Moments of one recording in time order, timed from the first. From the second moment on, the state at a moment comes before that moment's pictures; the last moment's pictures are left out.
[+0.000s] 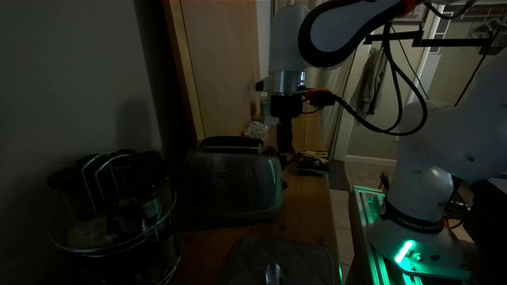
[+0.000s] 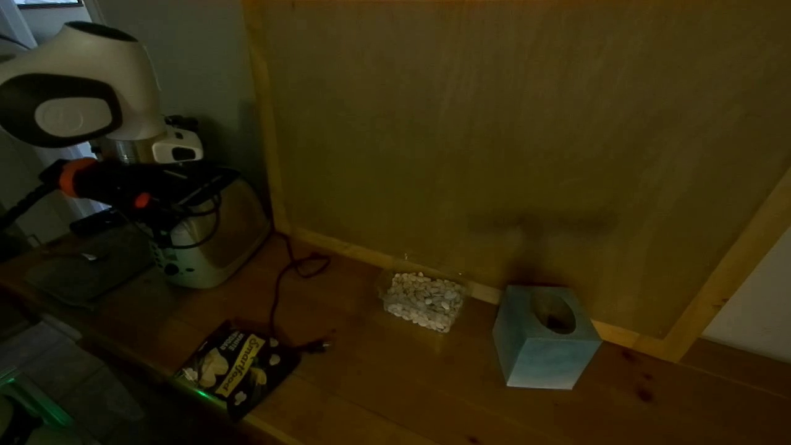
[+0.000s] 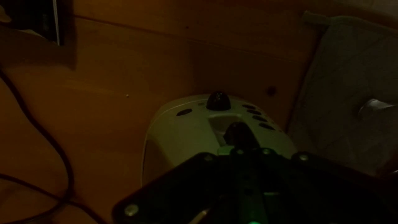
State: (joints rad) arm 0.10 -0.61 -0.11 -2.75 0.11 2.10 -0.31
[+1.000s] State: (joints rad) arm 0.10 -0.59 -0.14 -2.74 0.15 2.09 -0.31
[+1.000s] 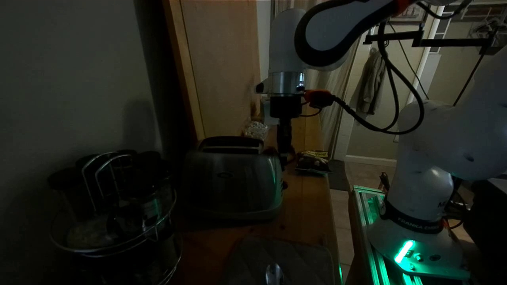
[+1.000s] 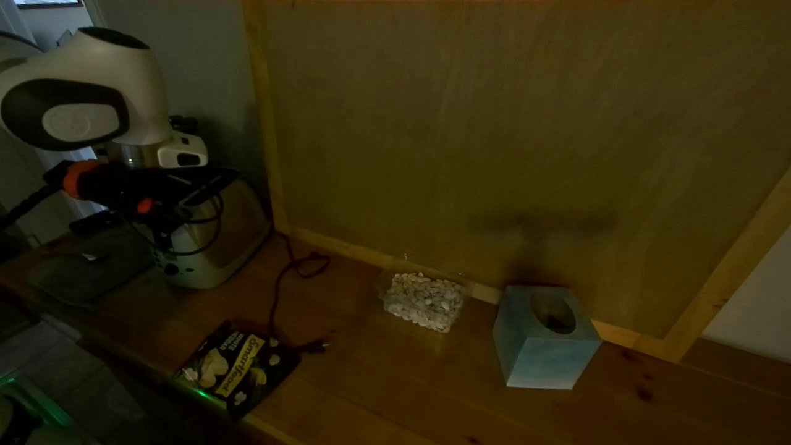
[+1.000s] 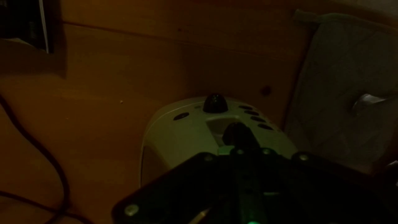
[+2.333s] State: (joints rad) arm 0.07 -0.73 -0.03 -2.73 0.03 1.96 -0.27
